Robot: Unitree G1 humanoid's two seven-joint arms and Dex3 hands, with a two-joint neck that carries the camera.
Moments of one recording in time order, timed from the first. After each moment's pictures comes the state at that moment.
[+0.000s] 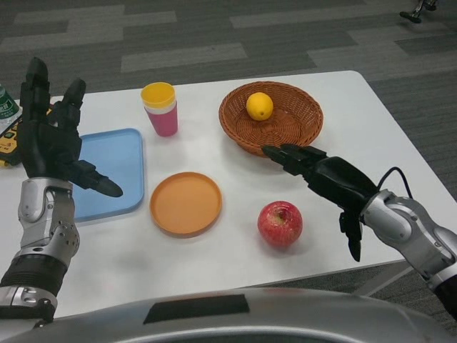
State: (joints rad) left arm -0.32 0.24 0.00 0.54 -0.66 -0.64 -0.24; right arm 0.12 -0.70 0.08 -0.05 -0.44 -0.51 0.11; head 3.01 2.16
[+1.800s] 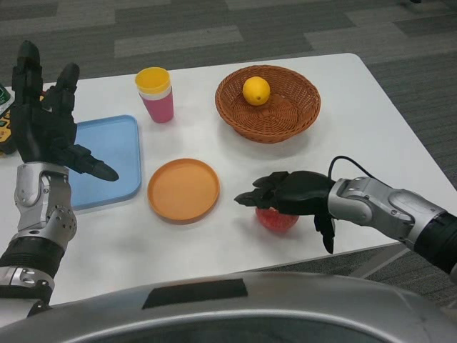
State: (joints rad) left arm -0.35 0.27 -0.05 0.59 -0.73 -0.66 -0.24; right arm -0.16 -0.87 0.58 0.05 -0.59 -0.43 0.21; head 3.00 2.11
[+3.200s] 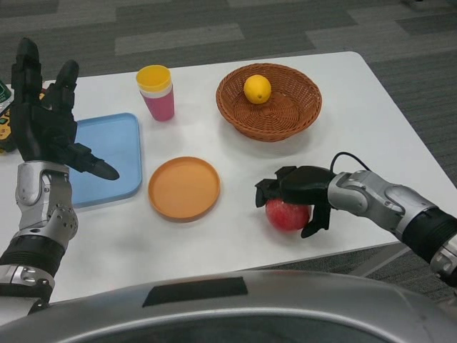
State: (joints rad) left arm -0.35 0.28 -0.07 0.59 -0.74 -0.68 -0.24; right arm -0.20 -0.77 0.50 0.24 -0.61 -0.45 0.27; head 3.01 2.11
